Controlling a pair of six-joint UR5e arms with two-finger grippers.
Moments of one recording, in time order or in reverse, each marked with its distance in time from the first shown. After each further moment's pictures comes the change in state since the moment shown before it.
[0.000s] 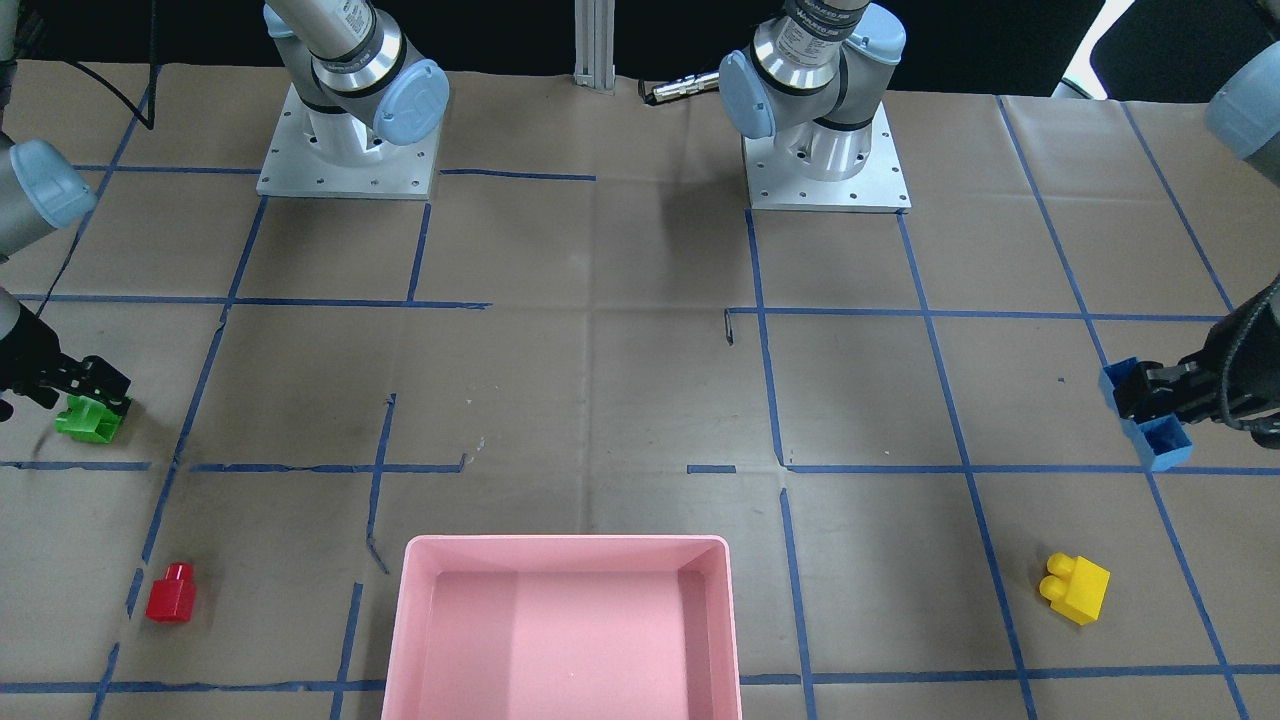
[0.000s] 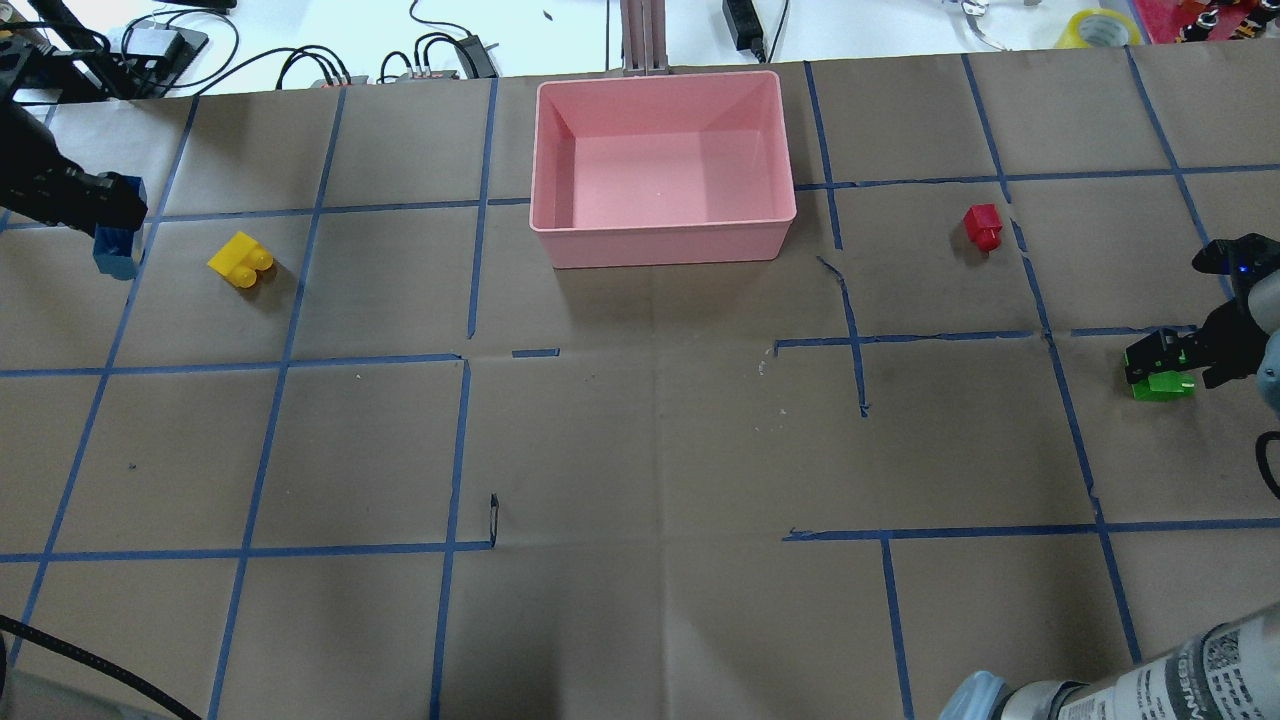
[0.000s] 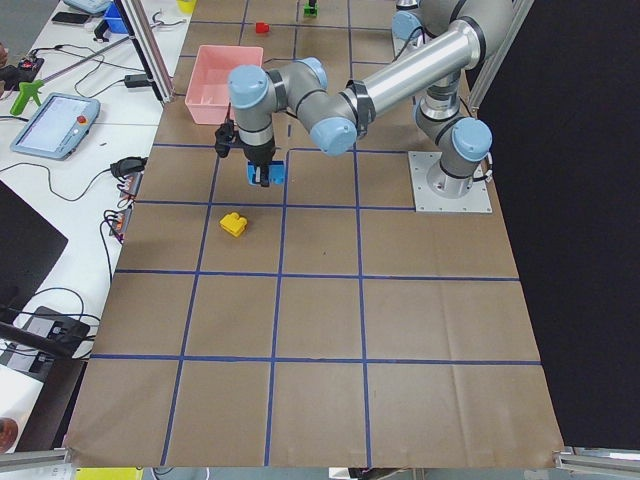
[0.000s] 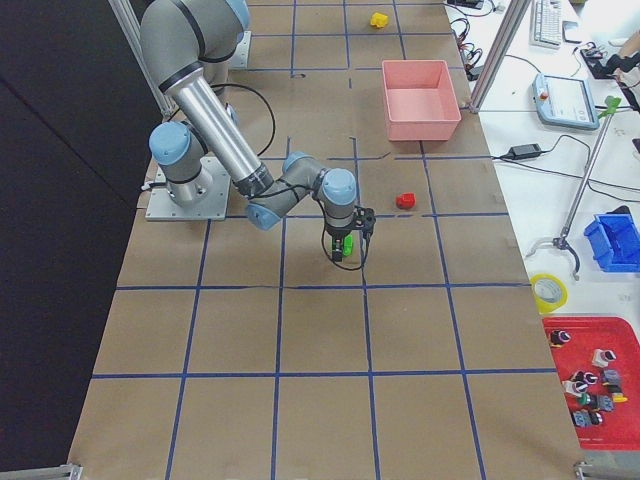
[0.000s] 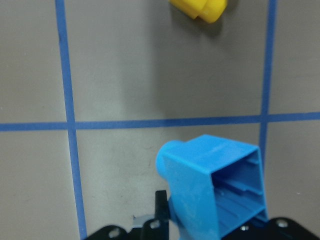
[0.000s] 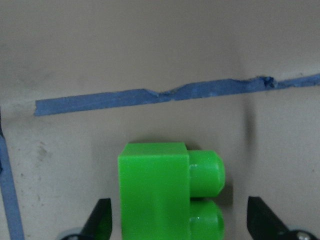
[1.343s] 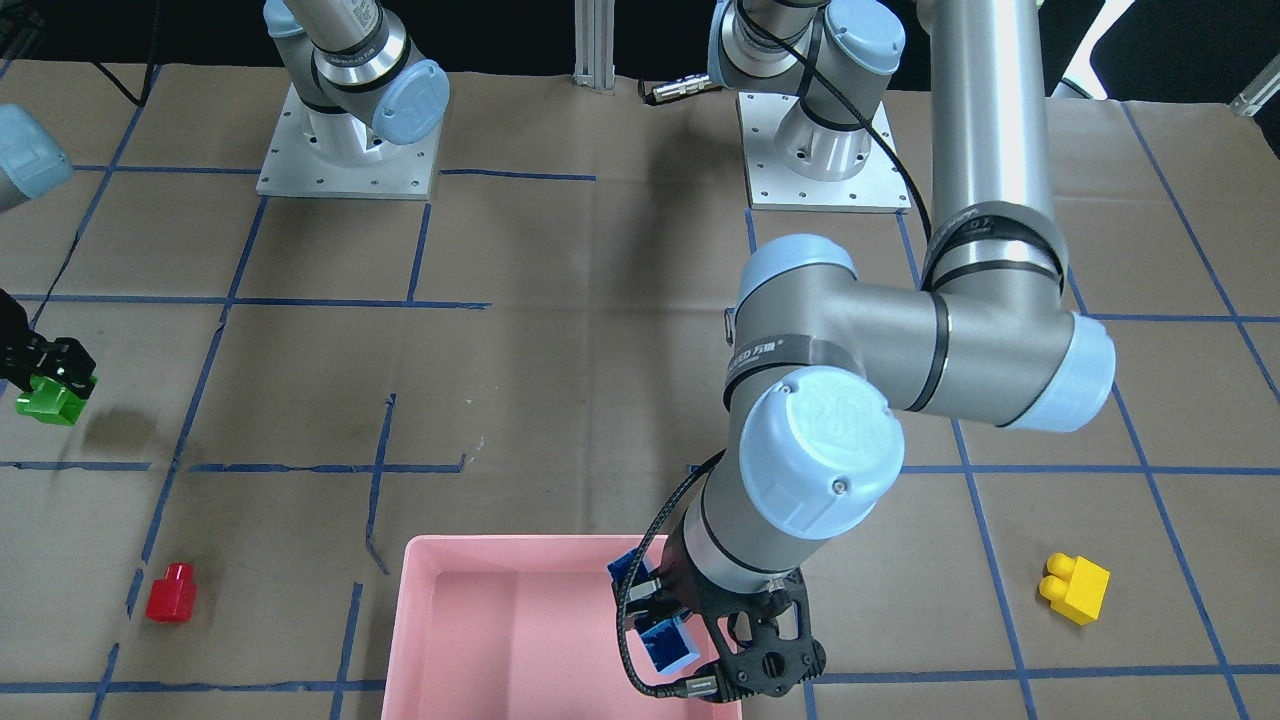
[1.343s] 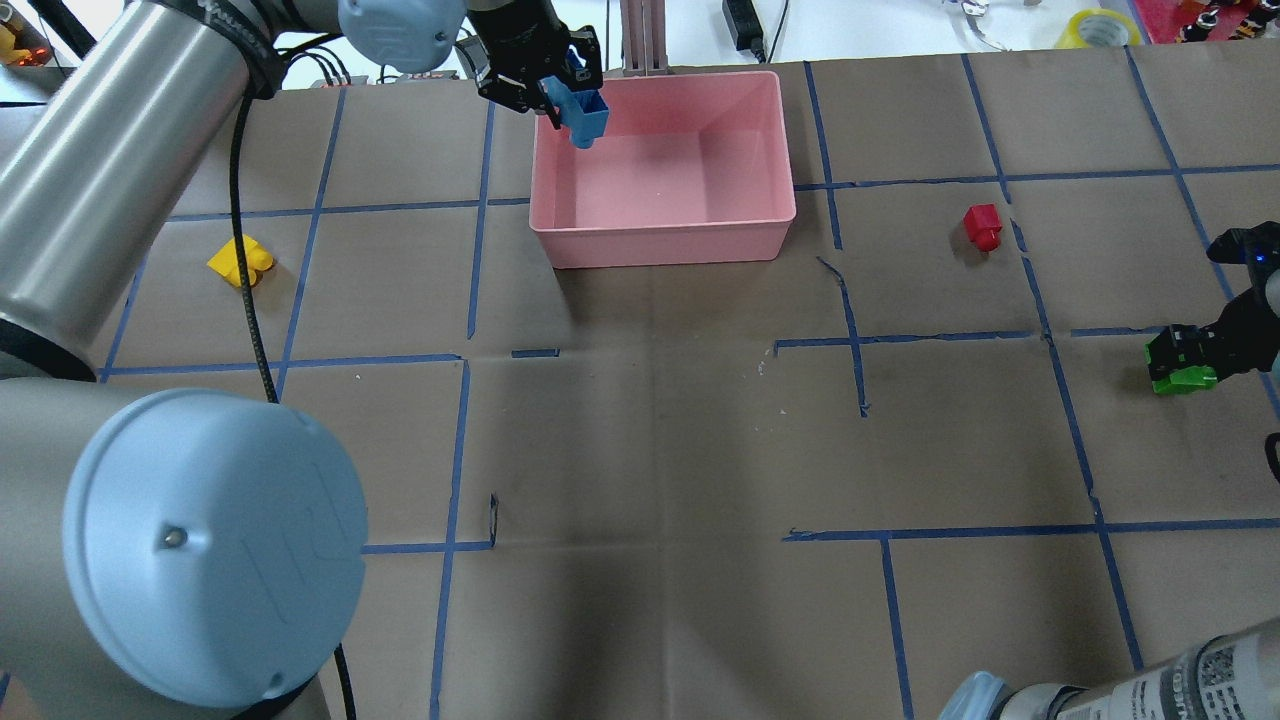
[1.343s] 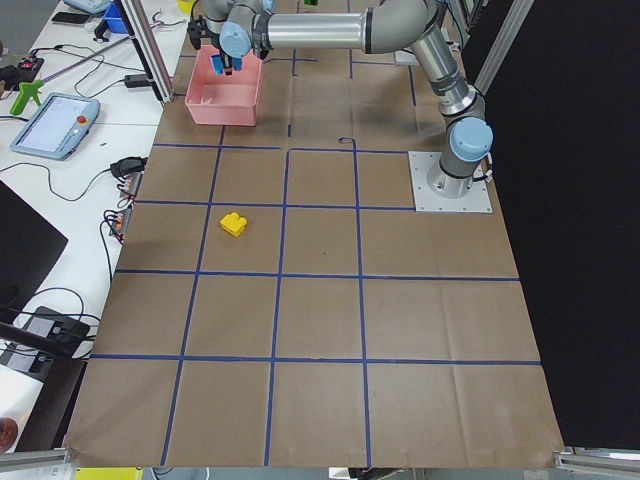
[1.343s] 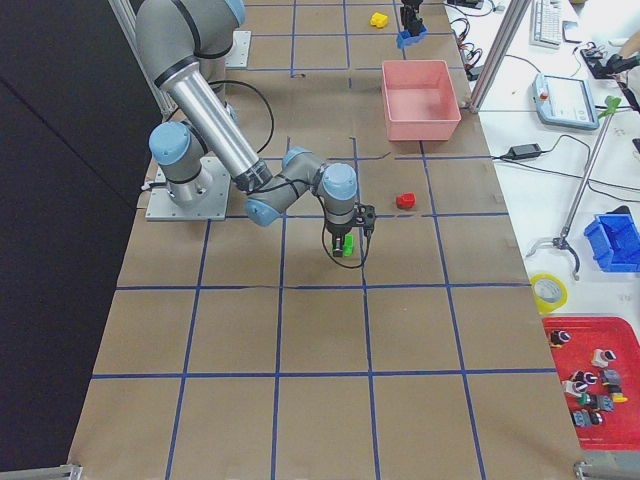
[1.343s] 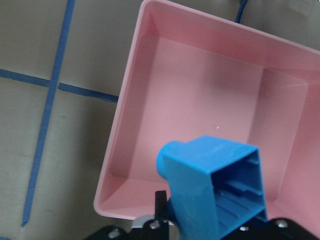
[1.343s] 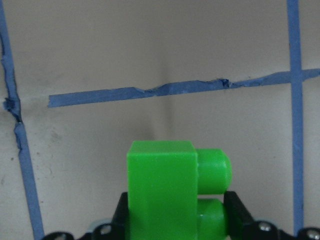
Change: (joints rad) left arm -0.610 -0.436 0.424 0.115 -0.100 -0.922; right arm 0.004 -0.124 -0.043 0.125 -0.044 -0.007
